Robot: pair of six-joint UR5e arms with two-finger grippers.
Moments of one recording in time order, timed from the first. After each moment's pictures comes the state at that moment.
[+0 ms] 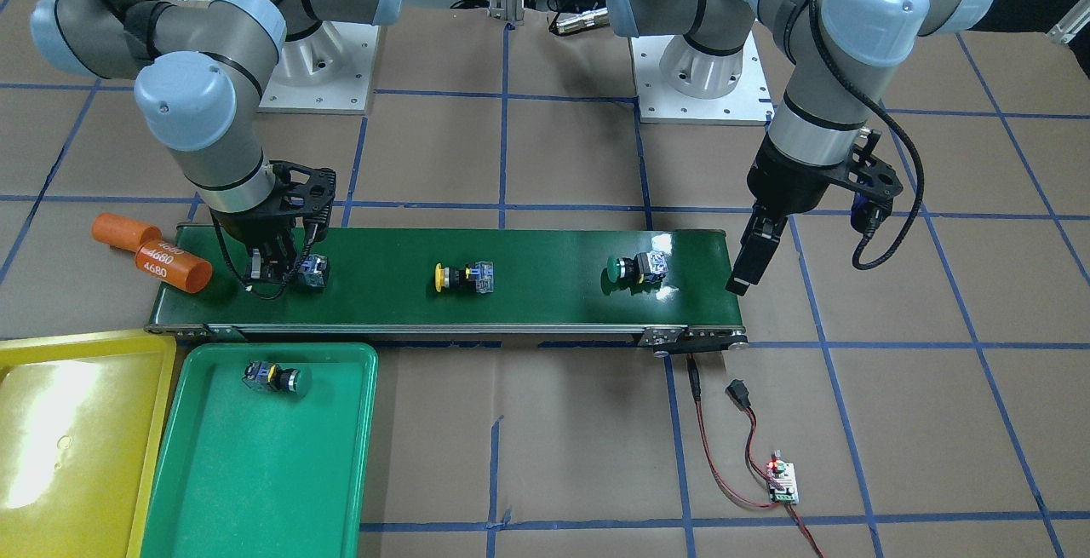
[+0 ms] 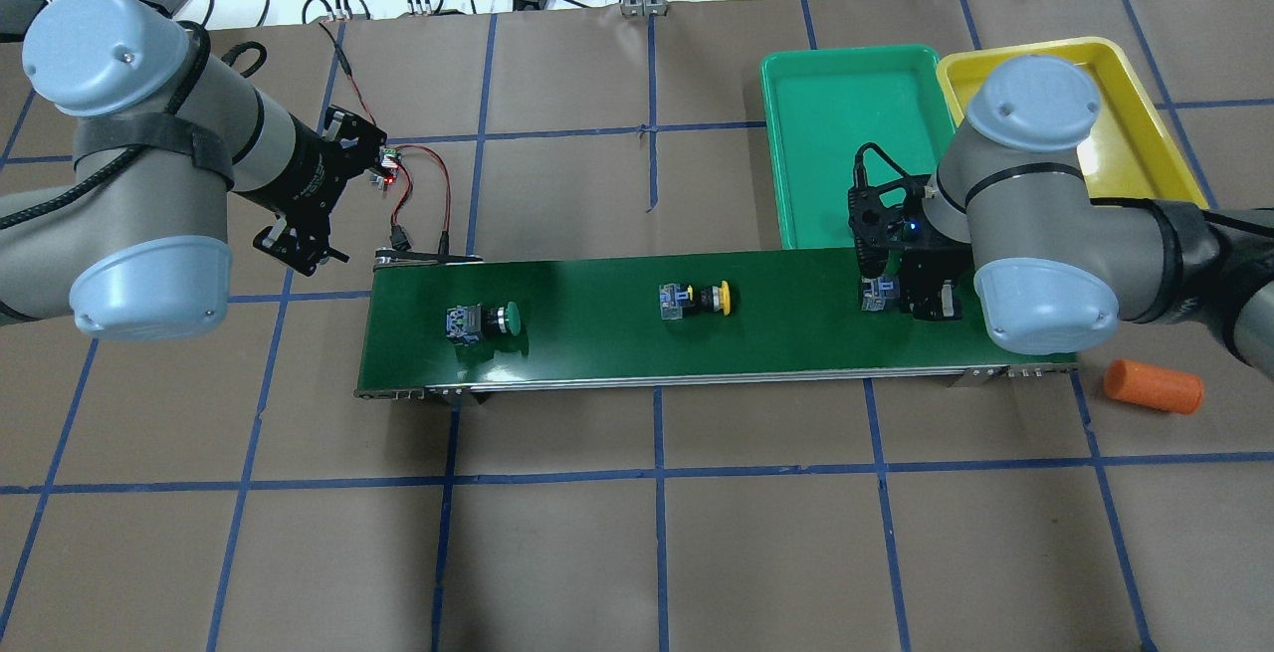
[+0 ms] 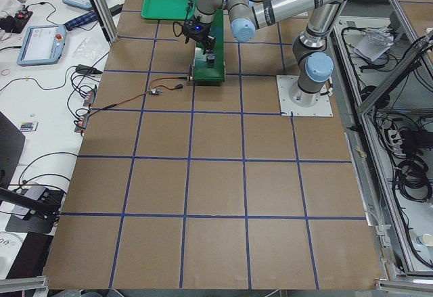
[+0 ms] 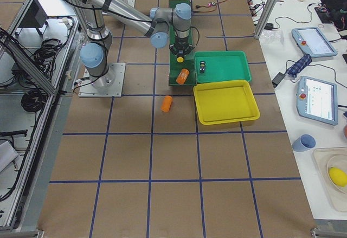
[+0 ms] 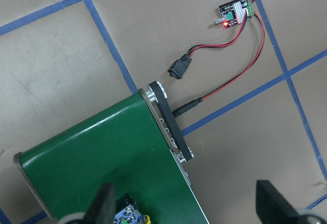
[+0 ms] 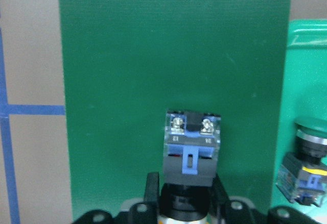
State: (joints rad) left arm -1.45 -1.58 -1.95 -0.94 1.50 -0.95; right arm 1.50 -1.44 2.03 -2.20 -1.59 -1.66
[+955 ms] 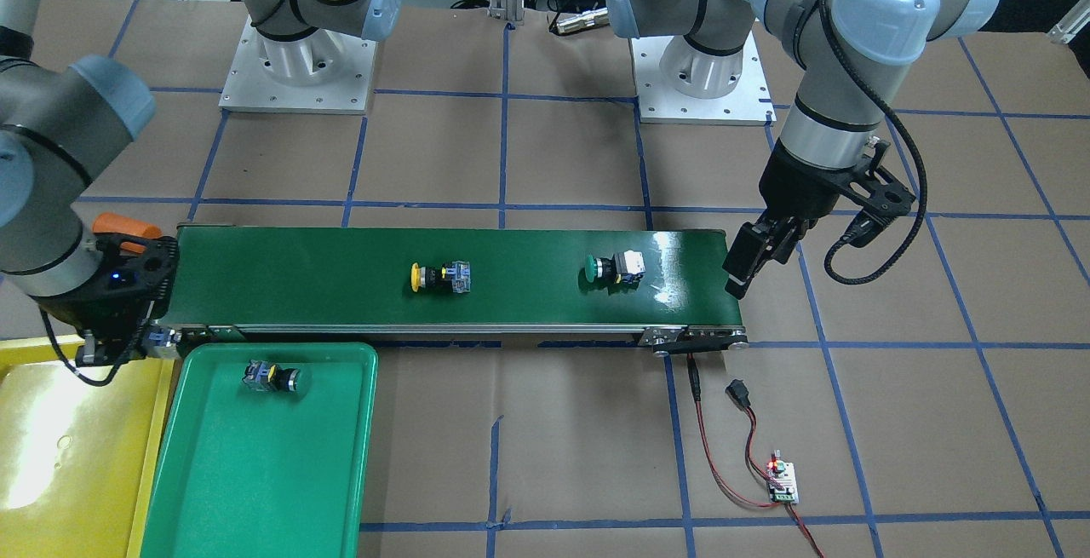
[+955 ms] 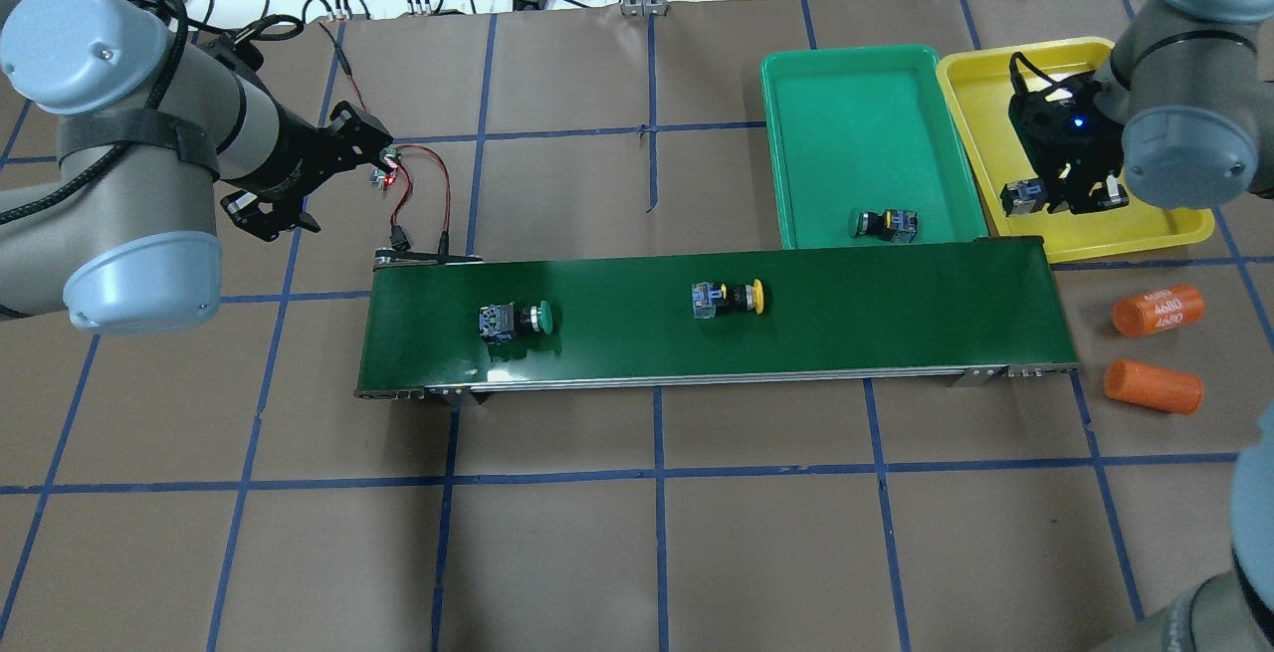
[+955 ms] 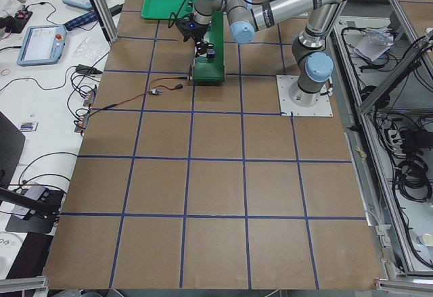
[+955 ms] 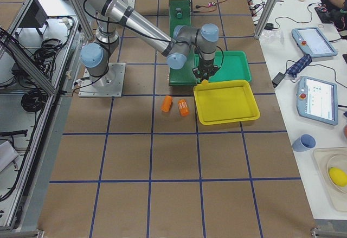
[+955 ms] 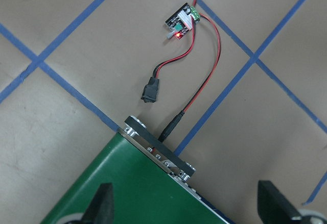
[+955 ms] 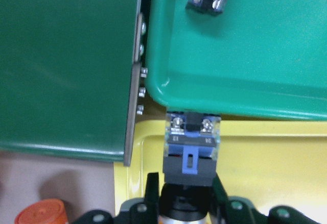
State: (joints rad) left arm -1.43 -1.59 -1.94 -0.90 1.48 -0.49; right arm 1.19 -1.22 1.78 -2.20 -1.60 -2.12
